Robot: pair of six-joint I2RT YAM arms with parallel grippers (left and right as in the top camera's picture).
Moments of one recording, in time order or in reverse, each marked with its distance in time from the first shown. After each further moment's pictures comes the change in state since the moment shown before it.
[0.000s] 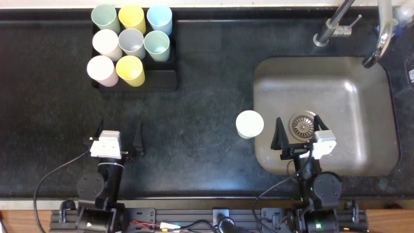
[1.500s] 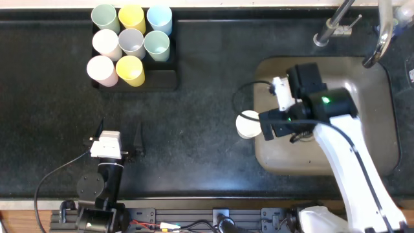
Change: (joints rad) left arm 0.000 -0.005 -0.002 0.001 0.003 0.003; right arm 0.100 1.365 1.168 -1.205 -0.067 -0.280
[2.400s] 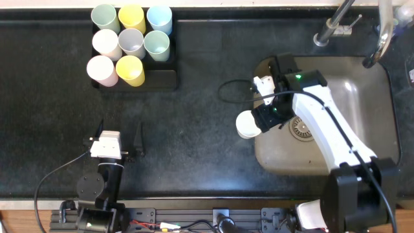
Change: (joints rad) left arm 0.000 0.000 0.000 0.000 0.000 0.000; right arm 0.019 0.274 0.001 0.138 -0.003 -0.159
